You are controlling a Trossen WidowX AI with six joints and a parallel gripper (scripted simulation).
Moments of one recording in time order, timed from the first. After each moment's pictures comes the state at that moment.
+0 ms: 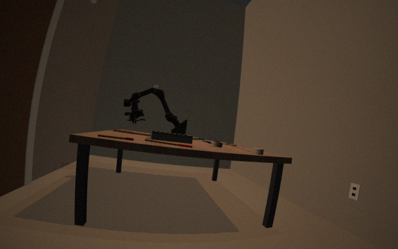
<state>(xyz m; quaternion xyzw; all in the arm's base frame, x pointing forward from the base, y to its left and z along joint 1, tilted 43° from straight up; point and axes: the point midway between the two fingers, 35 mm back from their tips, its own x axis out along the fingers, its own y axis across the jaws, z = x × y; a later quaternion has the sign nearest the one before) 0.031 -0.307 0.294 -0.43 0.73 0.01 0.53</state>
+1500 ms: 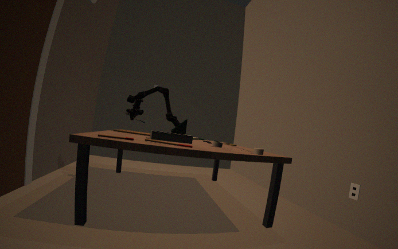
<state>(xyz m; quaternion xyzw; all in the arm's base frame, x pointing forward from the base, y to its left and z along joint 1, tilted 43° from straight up) -0.037 -0.301 0.338 -0.52 0.80 0.02 0.32</state>
